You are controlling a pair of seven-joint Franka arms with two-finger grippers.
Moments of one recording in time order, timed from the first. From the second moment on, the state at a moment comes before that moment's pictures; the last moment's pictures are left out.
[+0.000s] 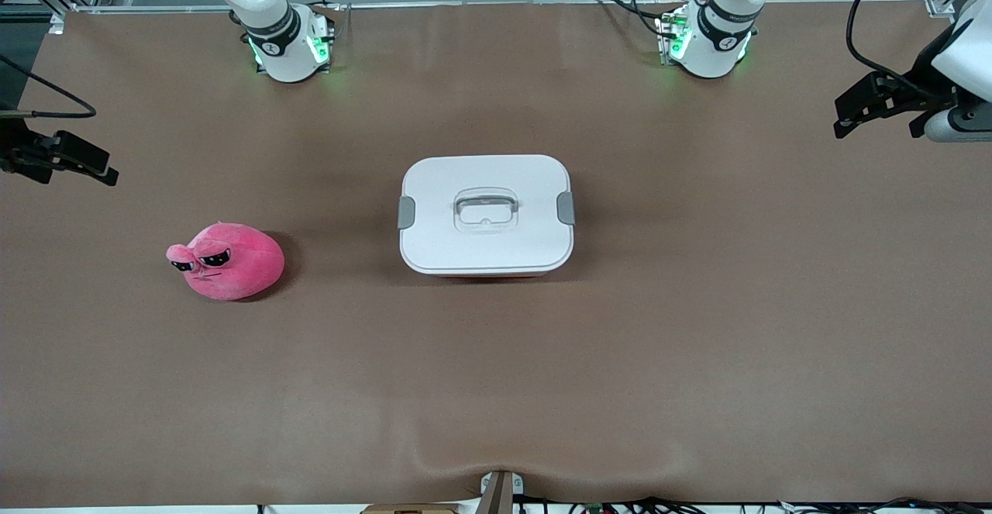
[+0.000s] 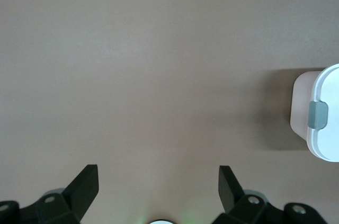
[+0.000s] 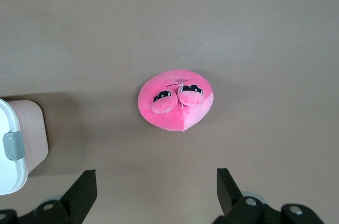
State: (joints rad) left arm 0.00 -0.04 -0.12 -1.51 0.01 1.46 -0.09; right arm -0.02 0.05 -0.04 -1.51 0.03 1.54 0.01
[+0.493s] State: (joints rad) left arm 0.00 -0.04 -0.12 -1.51 0.01 1.42 -0.08; right arm -0.01 0.05 -0.03 -1.51 0.03 1.54 0.00
